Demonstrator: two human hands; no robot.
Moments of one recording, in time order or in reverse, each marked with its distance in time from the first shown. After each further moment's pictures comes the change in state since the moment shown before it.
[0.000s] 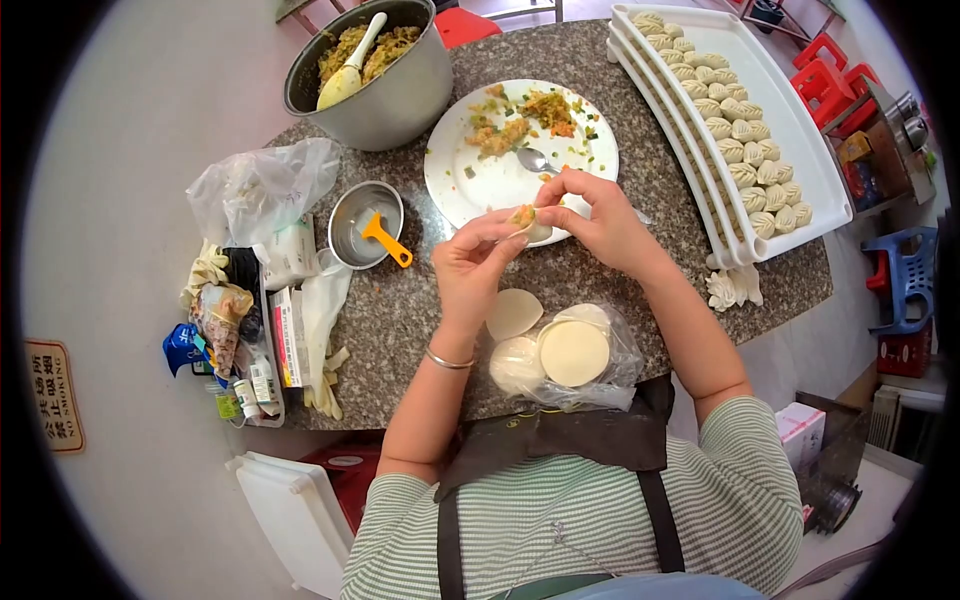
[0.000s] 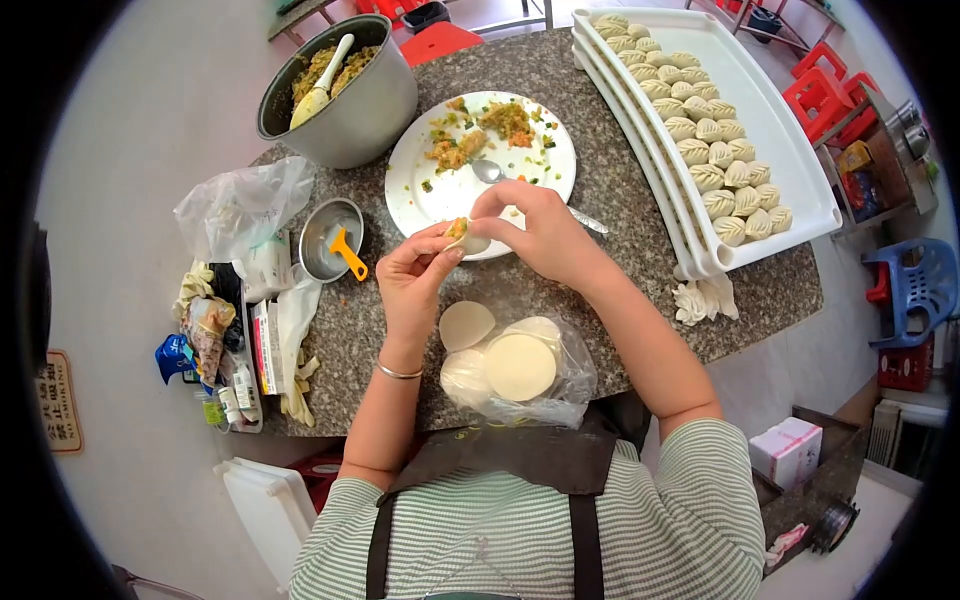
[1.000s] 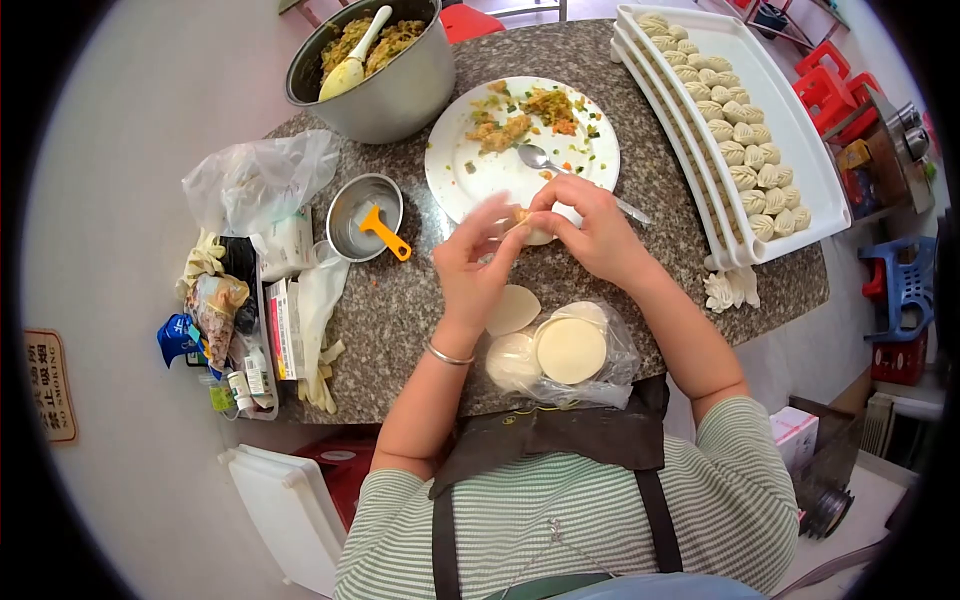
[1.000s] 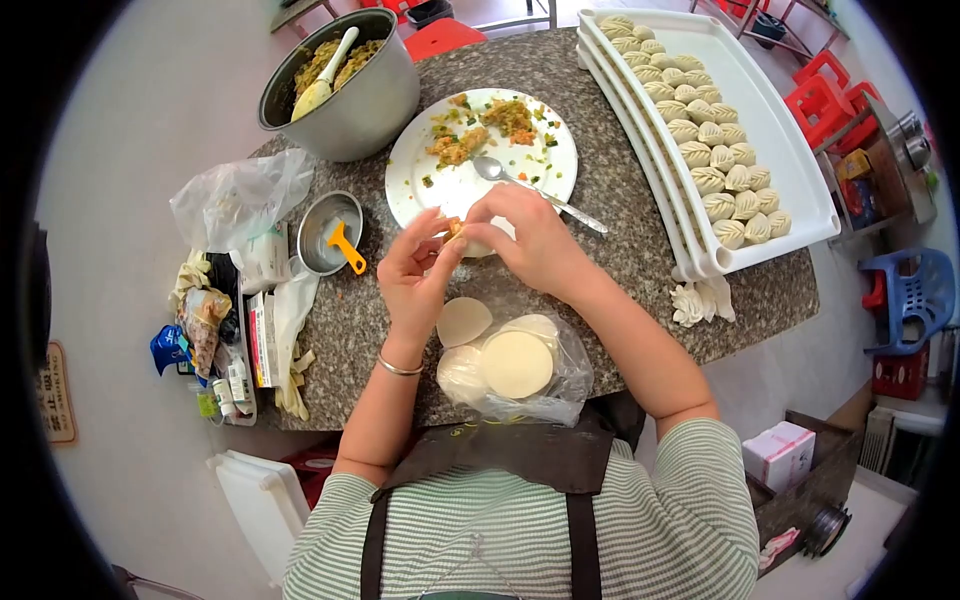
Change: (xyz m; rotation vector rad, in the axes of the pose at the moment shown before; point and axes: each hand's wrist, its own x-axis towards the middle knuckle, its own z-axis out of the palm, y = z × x) left_hand -0.004 0.005 0.006 0.263 0.069 0.053; right_hand -0.004 0.001 0.011 -0.143 0.001 -0.141
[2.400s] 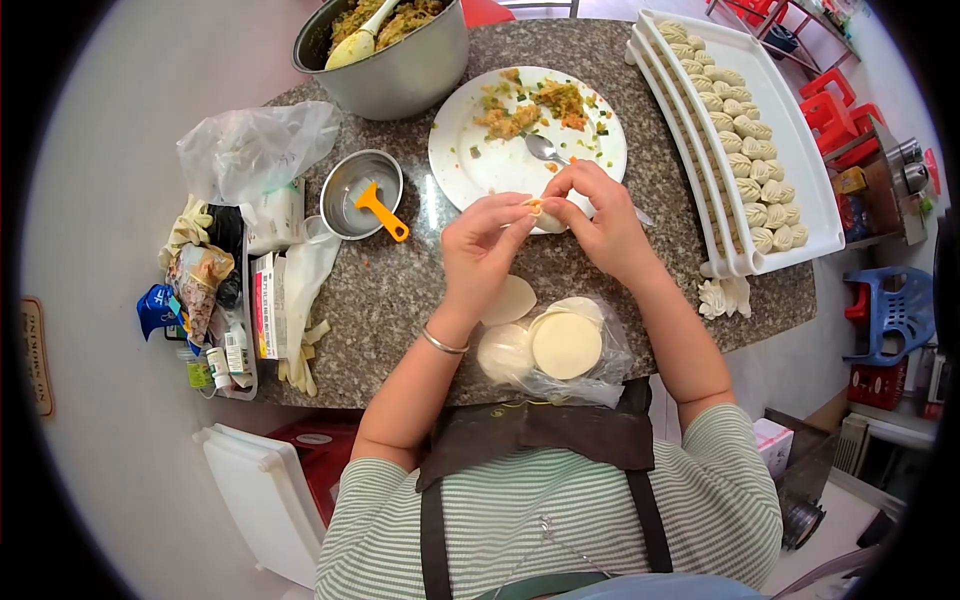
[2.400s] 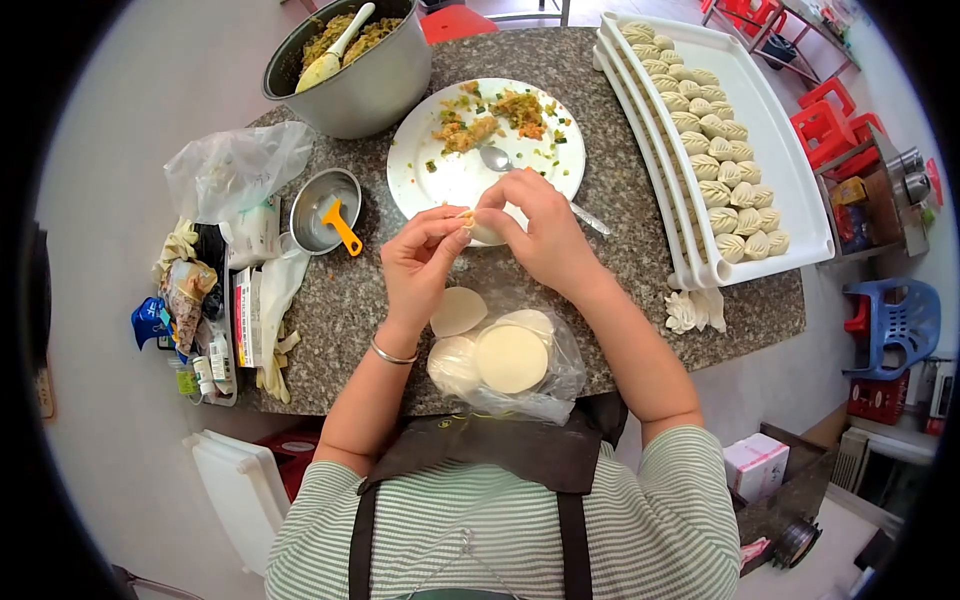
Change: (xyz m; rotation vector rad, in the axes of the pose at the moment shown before) left_hand 0.001 -0.016 0.000 -0.106 -0.051 0.103; right_hand 0.001 0.000 -0.001 -0.049 0.027 0.027
